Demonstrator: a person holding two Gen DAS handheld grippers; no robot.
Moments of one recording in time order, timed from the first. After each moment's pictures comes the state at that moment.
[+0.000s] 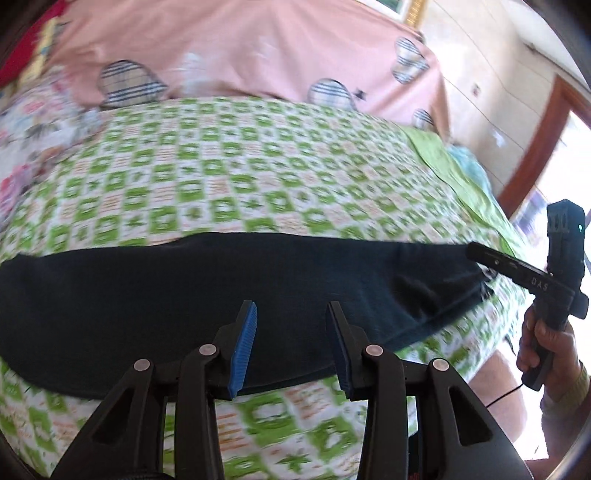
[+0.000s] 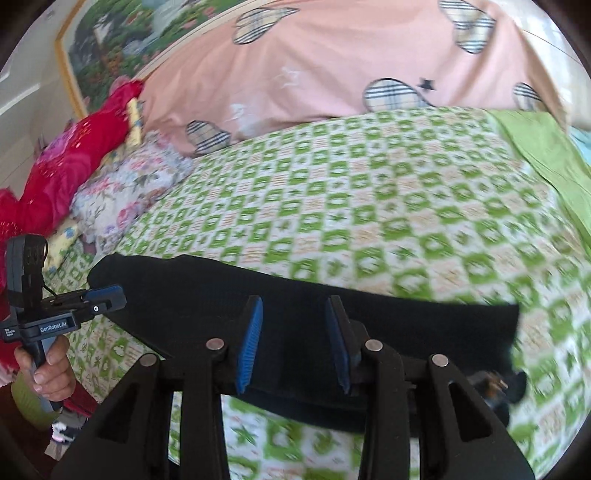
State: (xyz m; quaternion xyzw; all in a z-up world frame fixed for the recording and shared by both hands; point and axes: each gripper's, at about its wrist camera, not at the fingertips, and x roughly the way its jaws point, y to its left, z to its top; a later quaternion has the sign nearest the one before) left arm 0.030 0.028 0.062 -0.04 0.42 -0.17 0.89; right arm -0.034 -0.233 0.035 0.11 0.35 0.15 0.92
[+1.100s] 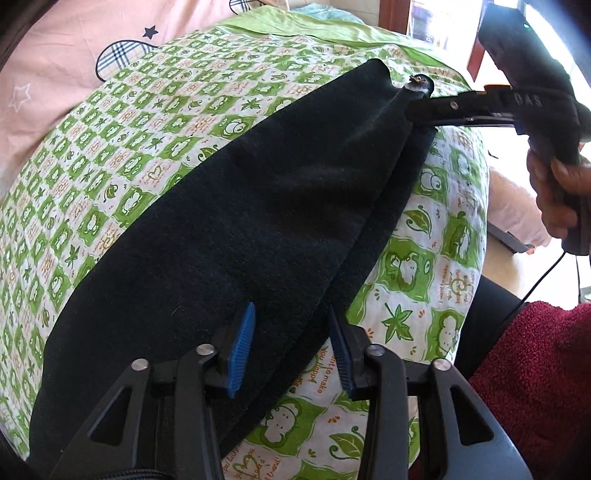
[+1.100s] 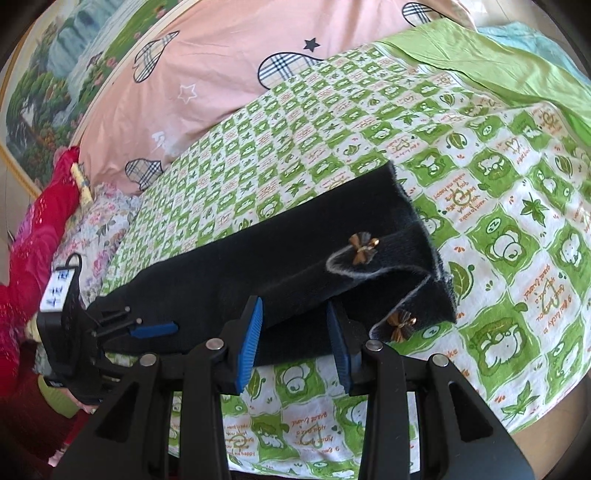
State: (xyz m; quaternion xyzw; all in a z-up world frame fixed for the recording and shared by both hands) left arm 0.053 -0.106 -0.014 0.27 0.47 -0.36 0.76; right arm -0.070 -0.307 -0.023 0.27 0.38 0.07 0.88
